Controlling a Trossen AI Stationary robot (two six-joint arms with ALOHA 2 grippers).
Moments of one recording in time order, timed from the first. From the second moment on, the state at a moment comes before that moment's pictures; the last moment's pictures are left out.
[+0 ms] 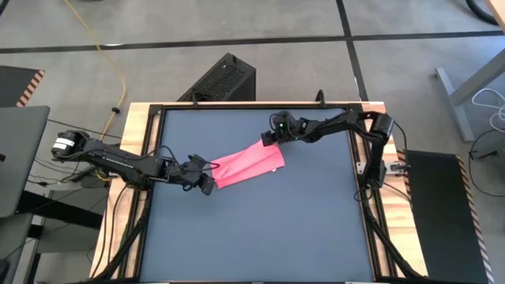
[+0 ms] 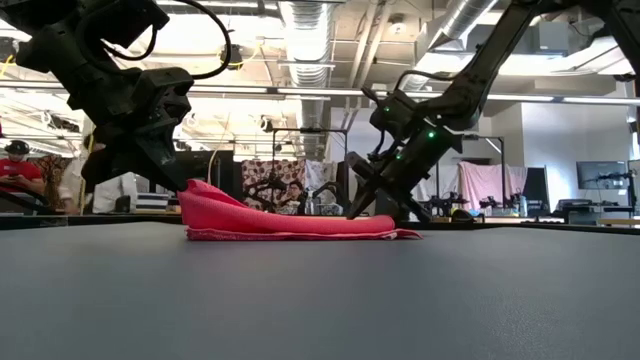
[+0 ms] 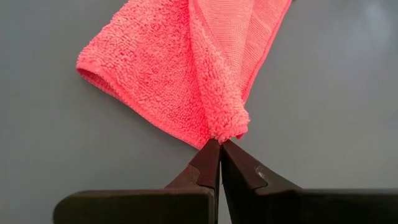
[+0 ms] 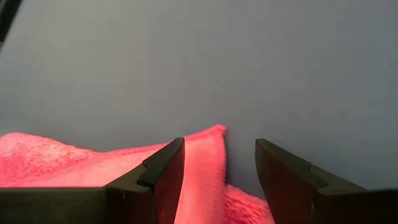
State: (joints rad) left arm -0.13 1.11 0.43 -0.10 -0.26 -1.04; right arm -0.45 1.87 0.91 0.22 -0.06 0.73
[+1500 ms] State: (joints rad) left arm -0.11 1.11 0.43 -0.12 -0.38 -1.07; right arm -0.44 1.86 0.94 0.38 -0.08 0.73
